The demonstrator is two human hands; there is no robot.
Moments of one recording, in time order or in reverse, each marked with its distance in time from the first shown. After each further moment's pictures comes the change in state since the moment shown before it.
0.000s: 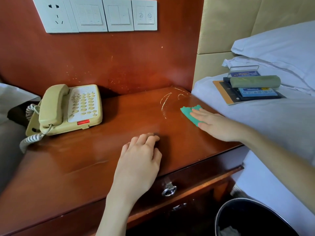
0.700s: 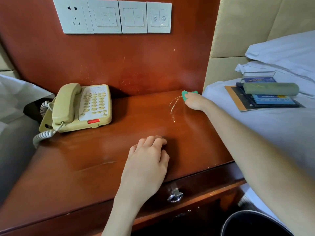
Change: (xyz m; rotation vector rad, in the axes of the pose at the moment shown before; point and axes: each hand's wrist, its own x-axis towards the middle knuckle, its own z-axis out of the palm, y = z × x) left_hand 0.002 0.000 0.003 -0.037 0.044 -0.025; right_hand 0.149 -0.021 -0.015 0.012 0.103 0.282
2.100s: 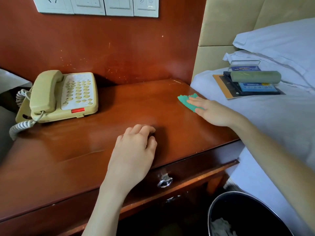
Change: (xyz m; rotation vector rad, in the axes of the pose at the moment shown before) left_hand -0.001 0.000 -0.006 -0.109 -0.012 -0.032; right_hand -0.108 0.066 0.001 0.098 -0.033 -0.263
